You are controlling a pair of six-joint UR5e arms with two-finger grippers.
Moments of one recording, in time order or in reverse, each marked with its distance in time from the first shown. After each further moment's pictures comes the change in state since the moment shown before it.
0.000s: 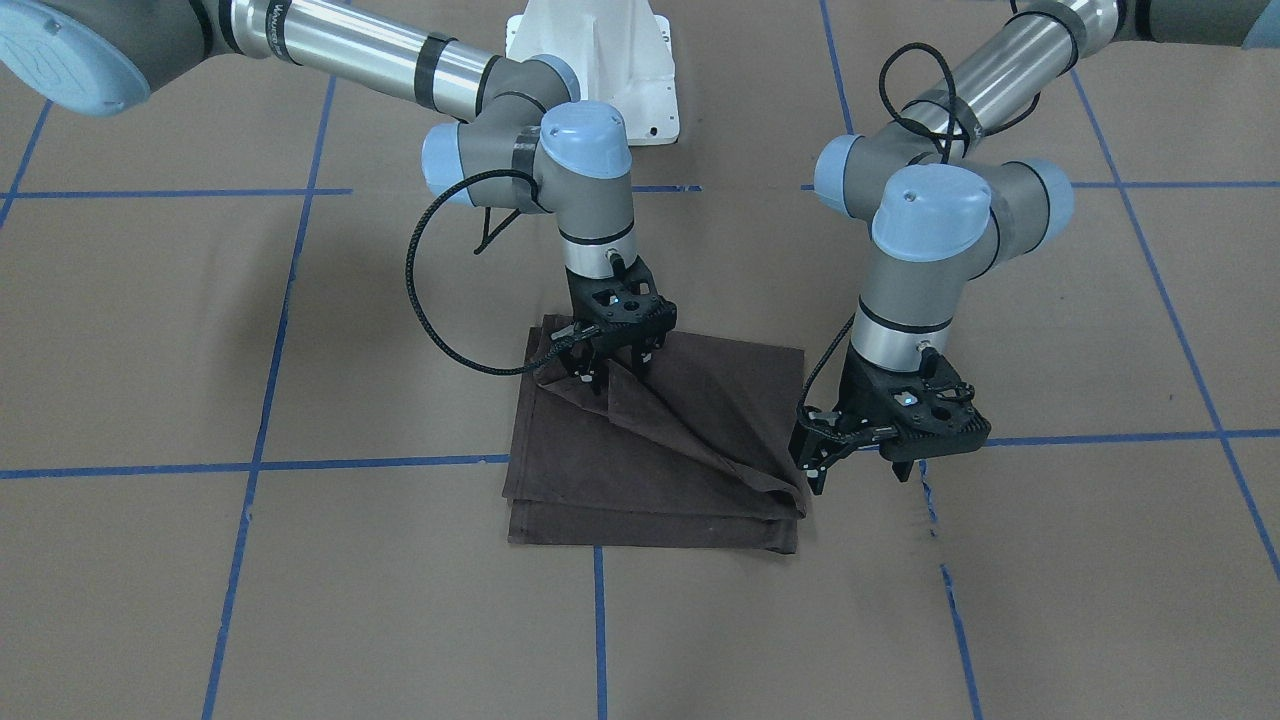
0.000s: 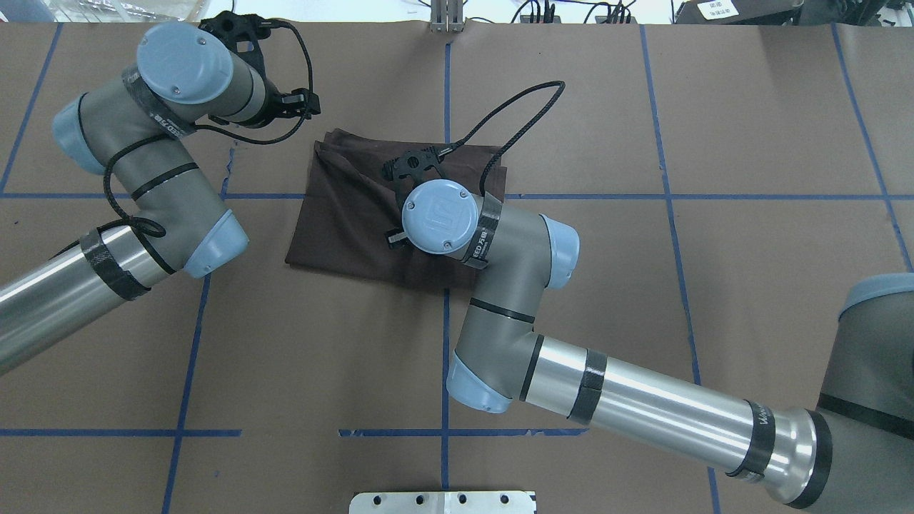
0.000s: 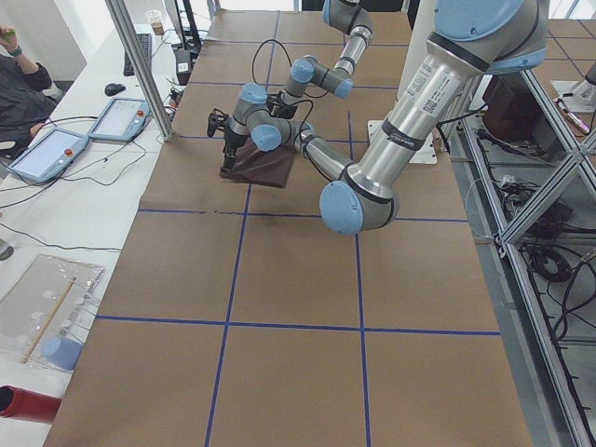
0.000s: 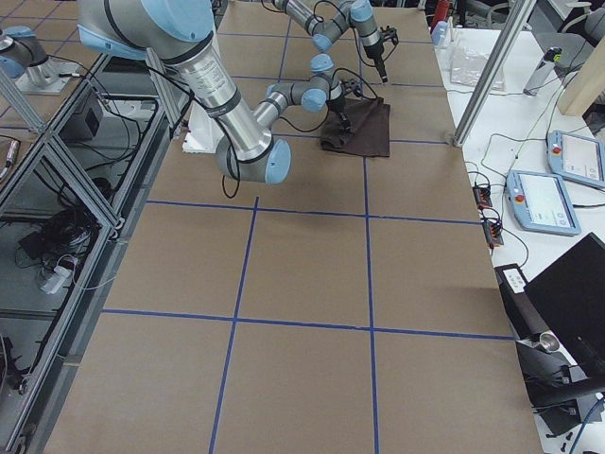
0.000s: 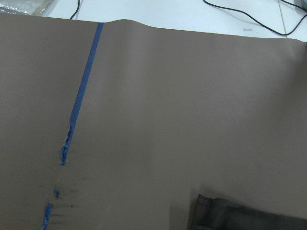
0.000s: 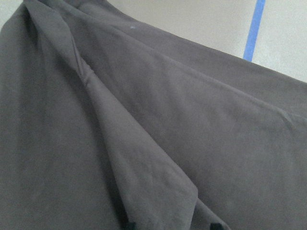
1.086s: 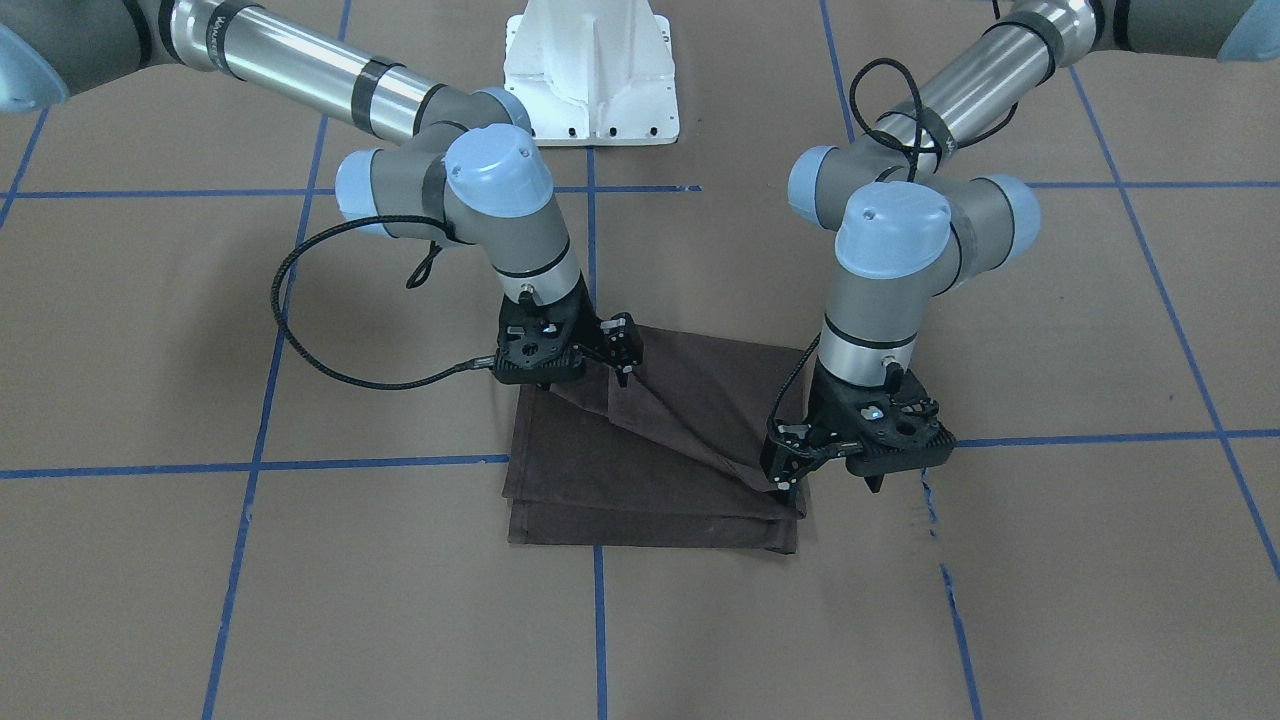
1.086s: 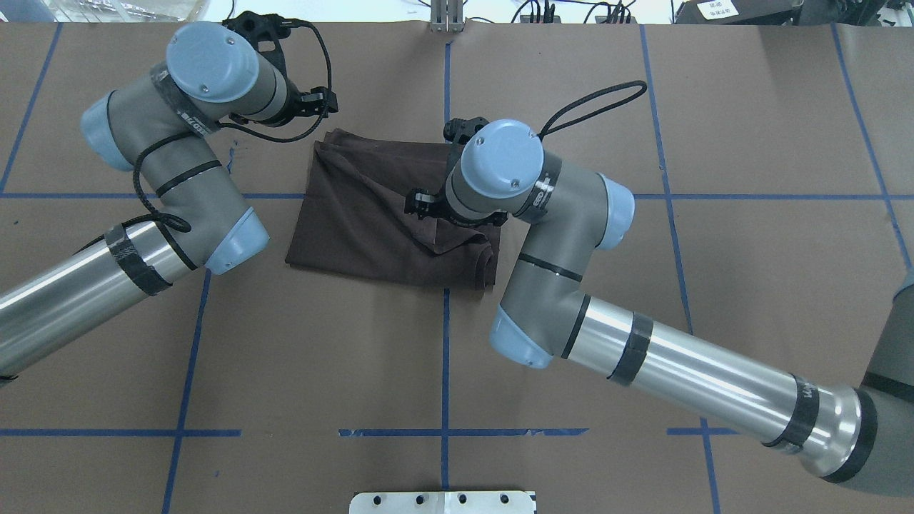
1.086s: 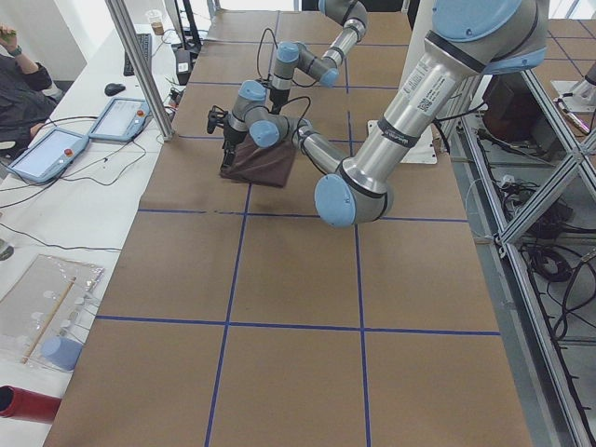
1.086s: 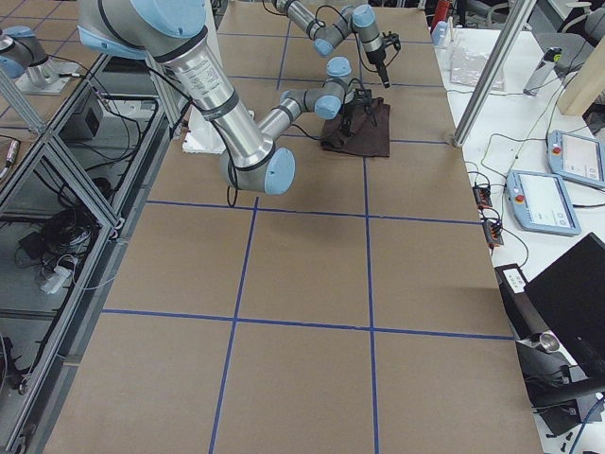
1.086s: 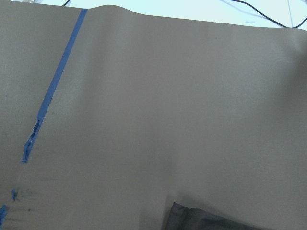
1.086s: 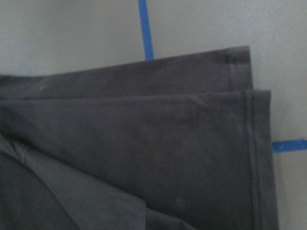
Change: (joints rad) left arm 0.011 -0.037 0.036 -0.006 0.006 -0.019; right arm 0.075 -0.071 0.069 0.067 0.212 0.375
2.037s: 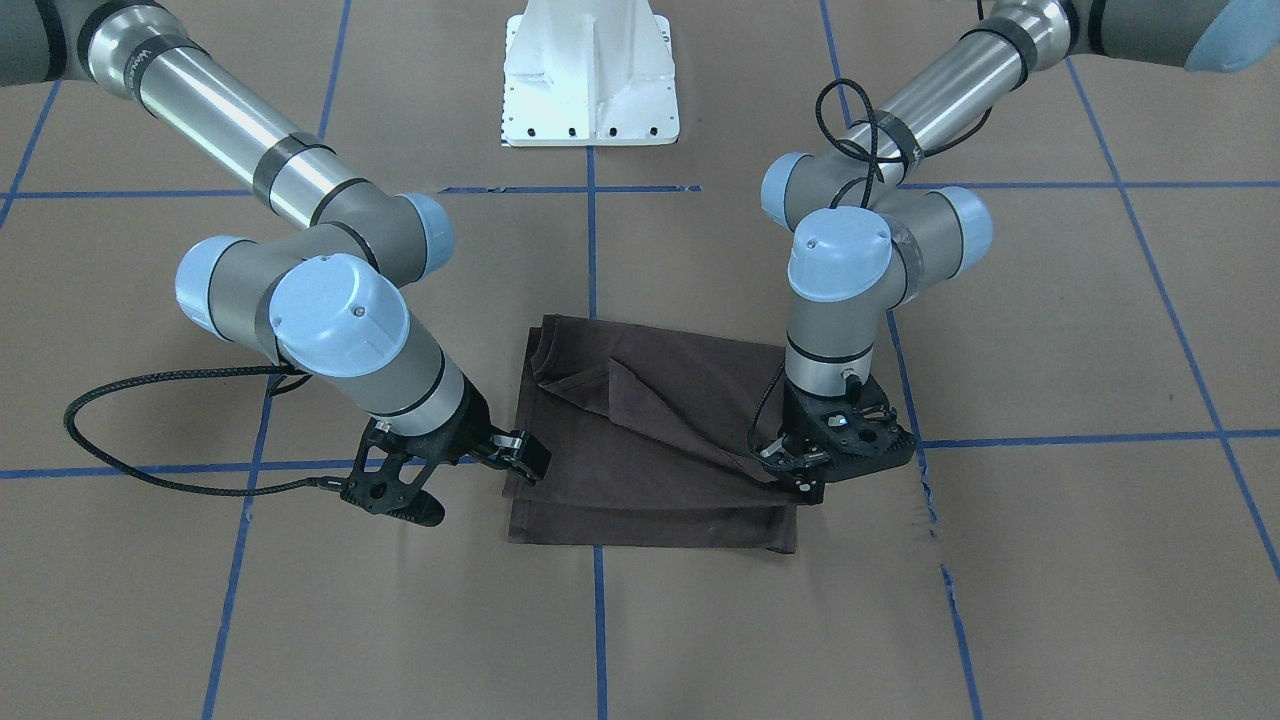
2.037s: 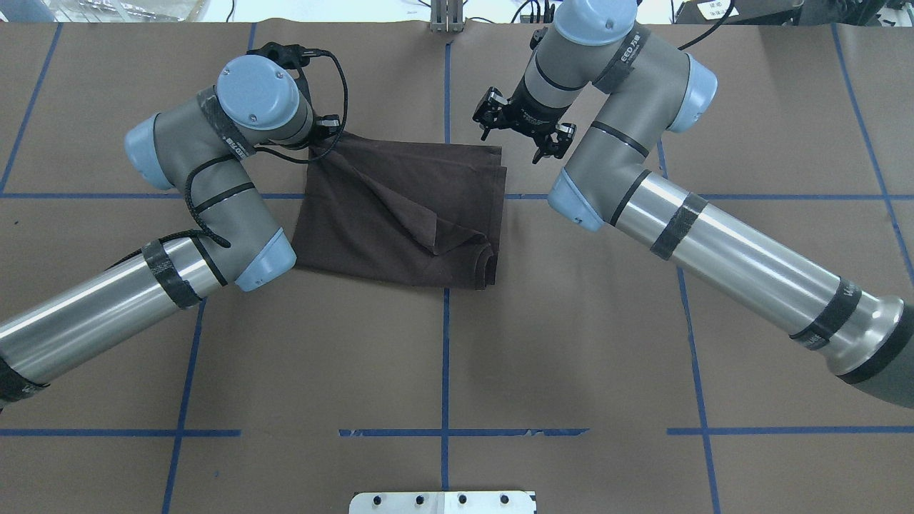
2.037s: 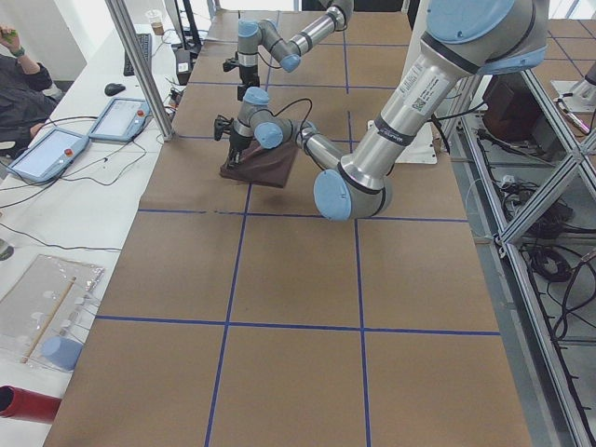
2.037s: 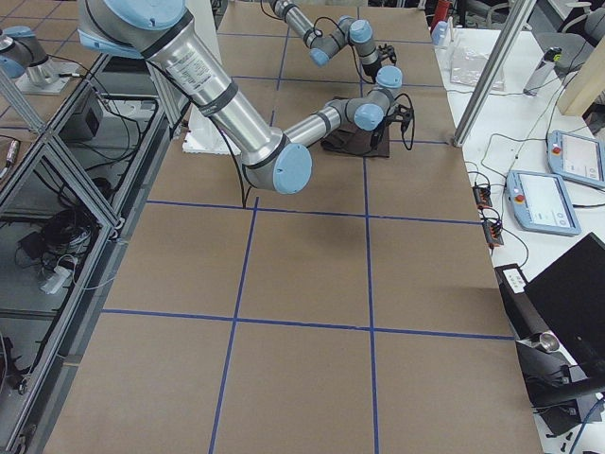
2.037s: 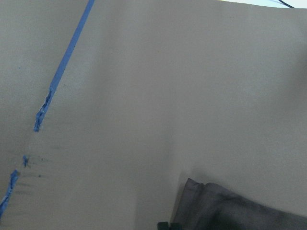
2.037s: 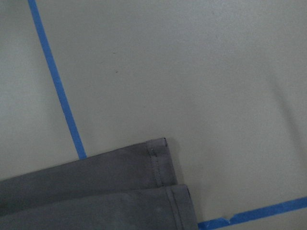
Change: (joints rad) left arm 0.060 -0.056 0.110 0.032 0.064 -0.079; right arm 0.280 0.025 -0.174 0.026 0.388 0.137
